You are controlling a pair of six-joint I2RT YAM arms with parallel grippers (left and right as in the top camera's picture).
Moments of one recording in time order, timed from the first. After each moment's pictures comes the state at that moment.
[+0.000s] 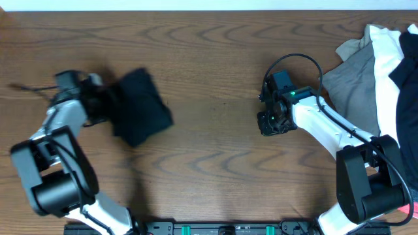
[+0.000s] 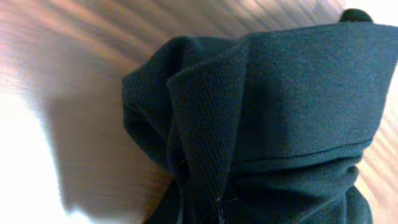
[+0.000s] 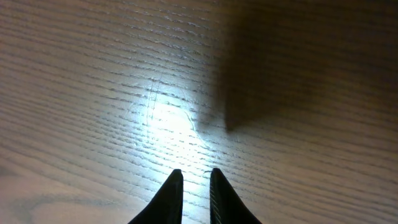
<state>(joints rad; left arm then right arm) 0.42 1.85 1.05 -0.36 0.37 -0.24 0.34 1.77 1.08 -0.77 -0.11 0.17</state>
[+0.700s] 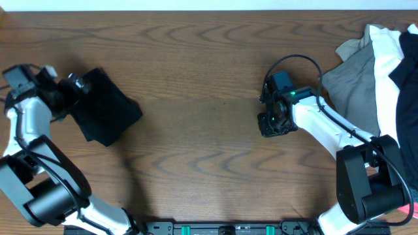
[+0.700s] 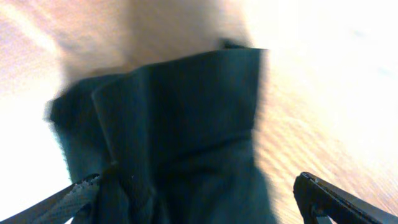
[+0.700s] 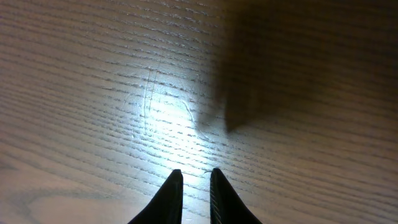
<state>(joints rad) 0.55 1.81 1.27 -0.53 0.41 -0.22 0.34 1.77 1.08 -0.79 -0.11 0.17</state>
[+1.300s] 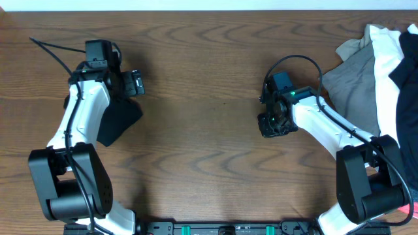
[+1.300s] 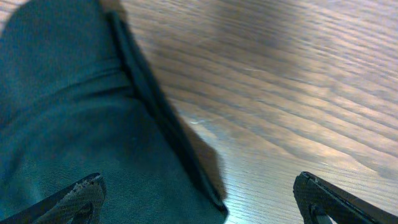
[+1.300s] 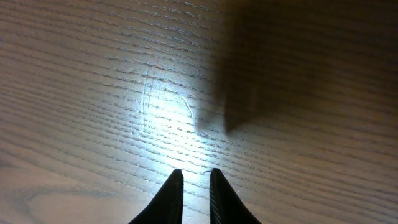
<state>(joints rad) 0.10 1.75 1.27 -0.67 -0.03 -0.14 0.34 1.77 1.08 -0.79 -0.11 0.17</state>
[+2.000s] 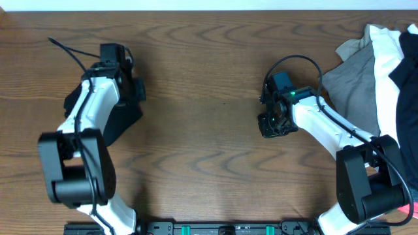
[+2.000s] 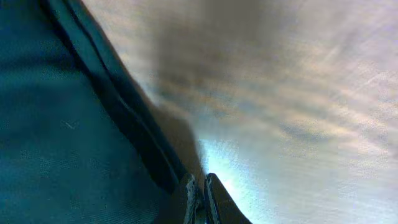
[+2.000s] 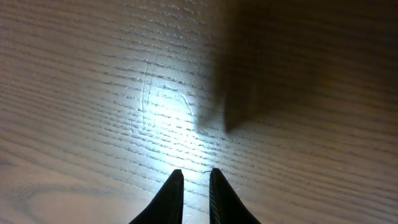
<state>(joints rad) 0.06 1.87 1.27 -0.73 0.01 -0.15 0.34 1.77 1.08 -0.80 -0.11 0.17</state>
